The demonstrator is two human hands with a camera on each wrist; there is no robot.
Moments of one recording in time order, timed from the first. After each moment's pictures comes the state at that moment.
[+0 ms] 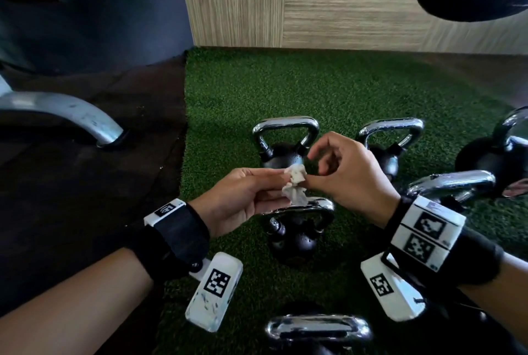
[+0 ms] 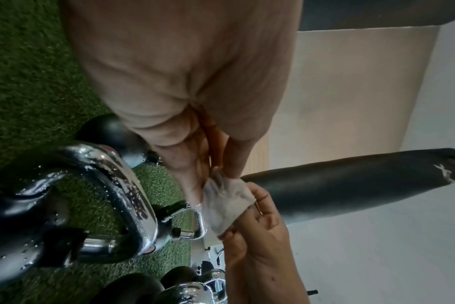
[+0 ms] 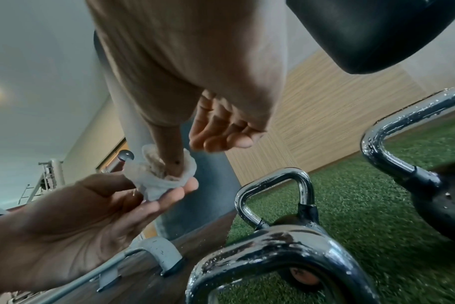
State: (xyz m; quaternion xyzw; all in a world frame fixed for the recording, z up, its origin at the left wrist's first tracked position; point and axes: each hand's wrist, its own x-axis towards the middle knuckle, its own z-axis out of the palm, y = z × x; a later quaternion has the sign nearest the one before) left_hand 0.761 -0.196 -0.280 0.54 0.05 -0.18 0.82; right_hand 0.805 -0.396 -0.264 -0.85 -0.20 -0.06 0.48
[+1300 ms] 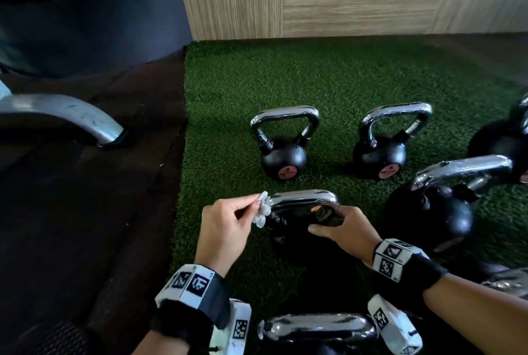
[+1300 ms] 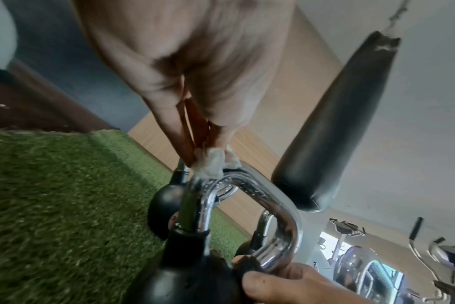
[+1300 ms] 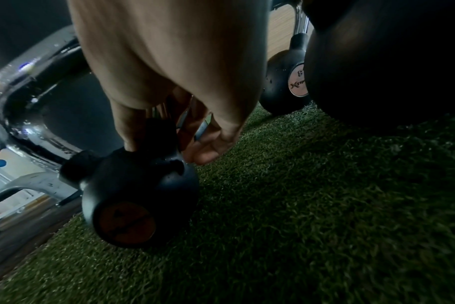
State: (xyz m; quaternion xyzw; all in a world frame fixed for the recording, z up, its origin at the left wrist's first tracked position) left_hand 0.737 -0.187 -0.374 0.88 0.01 0.24 0.42; right_hand 0.818 -0.435 -0.435 -0.83 -0.01 0.15 0.53
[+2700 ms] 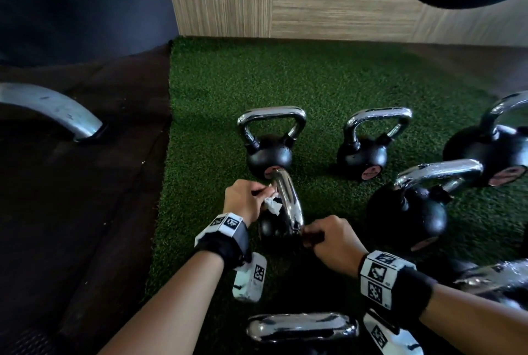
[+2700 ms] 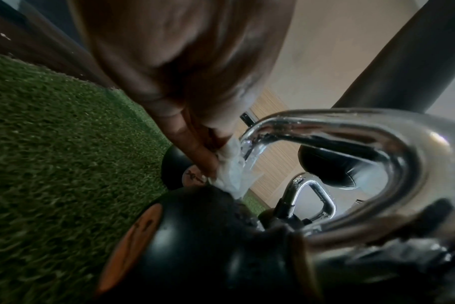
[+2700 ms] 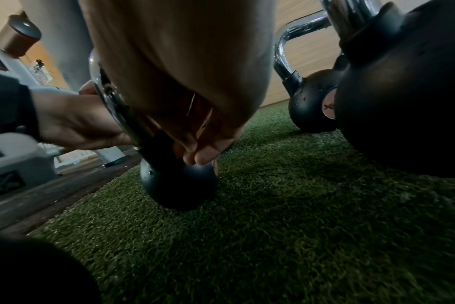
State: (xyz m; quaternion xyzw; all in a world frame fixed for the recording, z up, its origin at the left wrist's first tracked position) left_hand 0.825 -0.218 -0.408 0.90 0.11 0.06 0.41; right_hand 0.791 -0.436 -0.411 -0.93 -0.12 0.14 0.33
